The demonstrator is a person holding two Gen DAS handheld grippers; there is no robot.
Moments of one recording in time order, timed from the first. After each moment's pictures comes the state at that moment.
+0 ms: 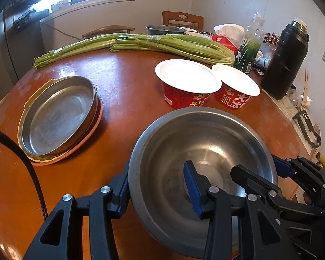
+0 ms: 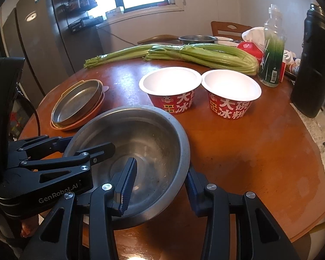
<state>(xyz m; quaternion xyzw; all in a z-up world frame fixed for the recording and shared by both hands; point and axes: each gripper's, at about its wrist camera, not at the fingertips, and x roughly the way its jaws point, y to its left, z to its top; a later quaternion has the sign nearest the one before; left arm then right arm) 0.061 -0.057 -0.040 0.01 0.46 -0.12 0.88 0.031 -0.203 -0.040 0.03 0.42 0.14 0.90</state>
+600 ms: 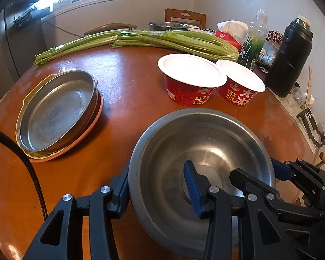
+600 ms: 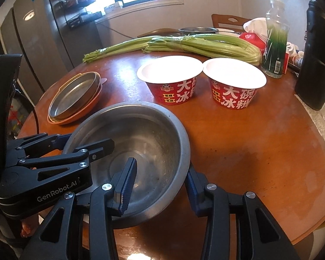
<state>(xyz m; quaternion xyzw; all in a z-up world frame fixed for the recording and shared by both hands) 0.064 -0.058 -0.050 0.01 0.46 -0.11 0.88 0.035 -0.203 -0.054 0.04 0.44 0.14 0.89</state>
